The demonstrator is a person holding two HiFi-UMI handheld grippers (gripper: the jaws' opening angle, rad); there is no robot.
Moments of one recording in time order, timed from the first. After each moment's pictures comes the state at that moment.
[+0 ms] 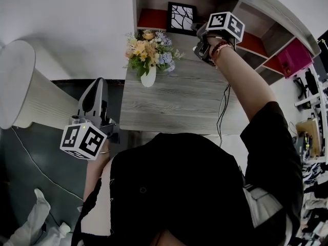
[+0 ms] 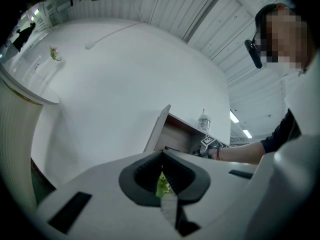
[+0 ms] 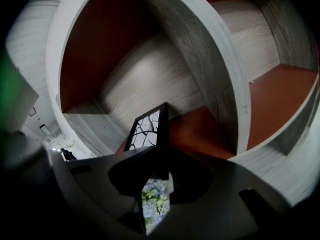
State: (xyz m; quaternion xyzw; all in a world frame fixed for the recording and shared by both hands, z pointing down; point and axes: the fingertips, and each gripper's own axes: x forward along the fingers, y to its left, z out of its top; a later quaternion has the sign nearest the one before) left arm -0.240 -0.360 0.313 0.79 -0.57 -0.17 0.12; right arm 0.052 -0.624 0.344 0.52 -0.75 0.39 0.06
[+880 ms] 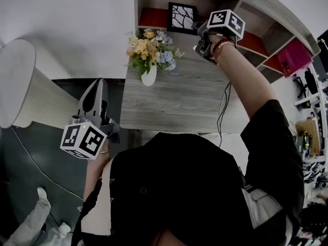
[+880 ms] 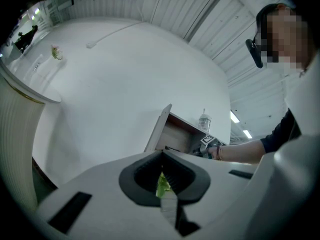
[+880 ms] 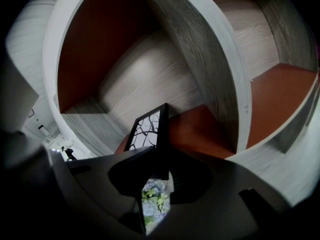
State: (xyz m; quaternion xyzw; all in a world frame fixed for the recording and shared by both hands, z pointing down) left arm -0.245 -0.356 0.318 0.79 -0.57 -0.17 0.13; right arm 0.051 -0.622 0.344 0.53 -0.75 0.40 0.07
